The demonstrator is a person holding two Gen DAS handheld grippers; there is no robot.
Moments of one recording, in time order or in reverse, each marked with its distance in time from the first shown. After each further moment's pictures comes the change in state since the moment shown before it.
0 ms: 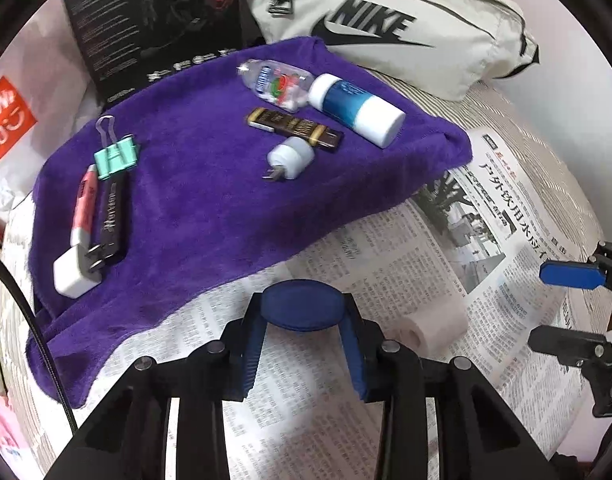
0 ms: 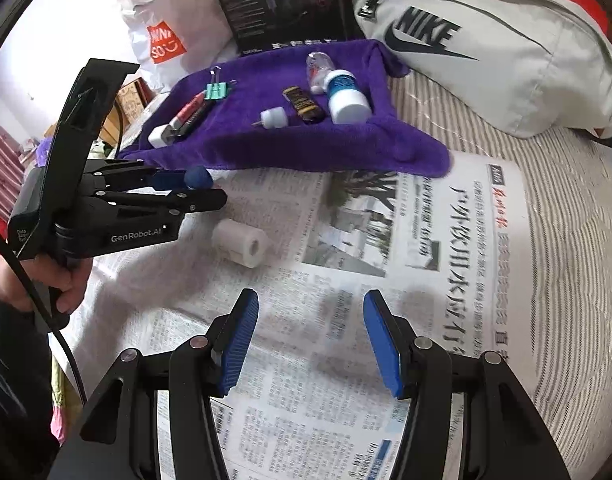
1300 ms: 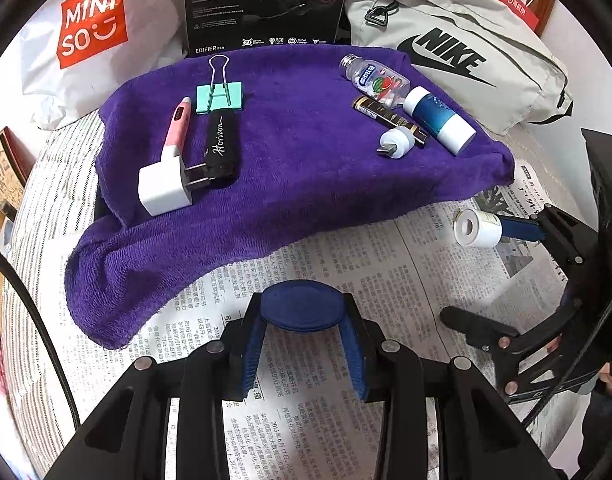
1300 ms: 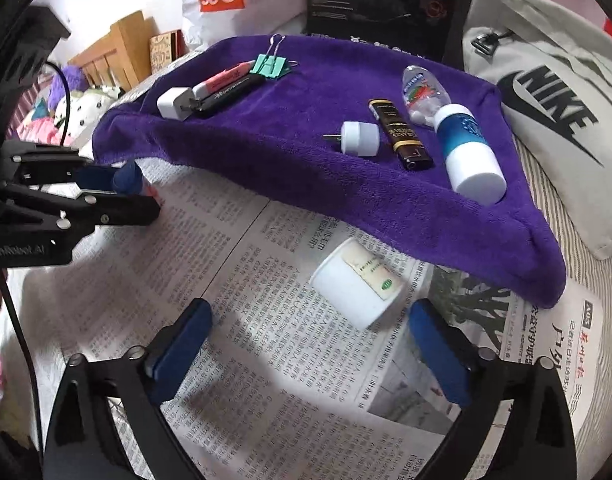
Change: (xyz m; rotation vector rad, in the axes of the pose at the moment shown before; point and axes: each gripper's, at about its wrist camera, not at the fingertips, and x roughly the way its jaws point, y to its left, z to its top) left arm -0.012 0.069 -0.039 -0.179 -0.030 -0.008; right arm 0.091 0.057 0.046 -0.294 -0.025 -0.070
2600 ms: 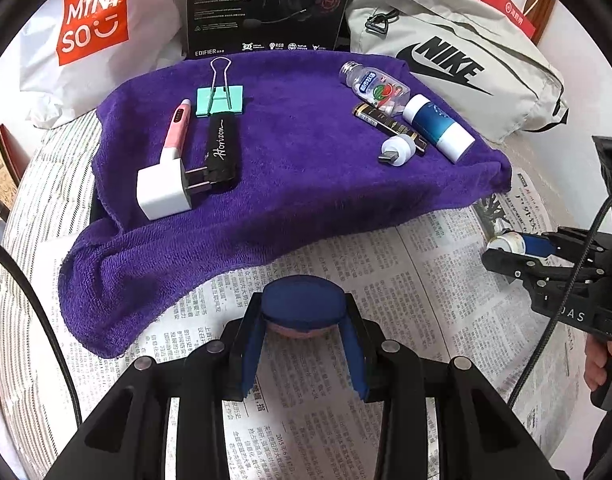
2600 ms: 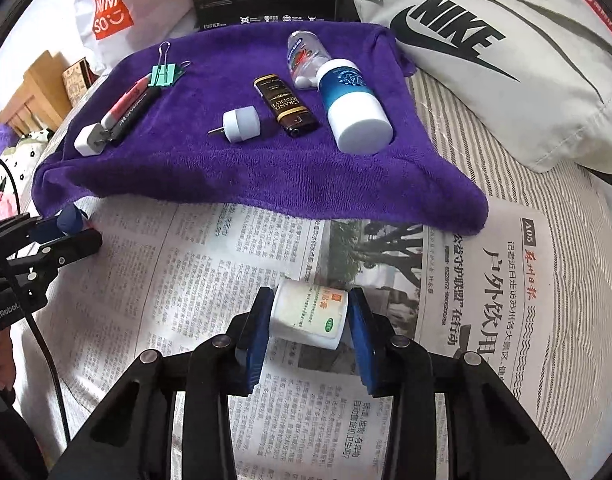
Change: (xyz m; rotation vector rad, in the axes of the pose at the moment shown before) left arm 0.004 0.002 0.000 -0.015 -0.027 -0.015; right arm -0.013 -0.037 0.000 0.284 0.129 -0.138
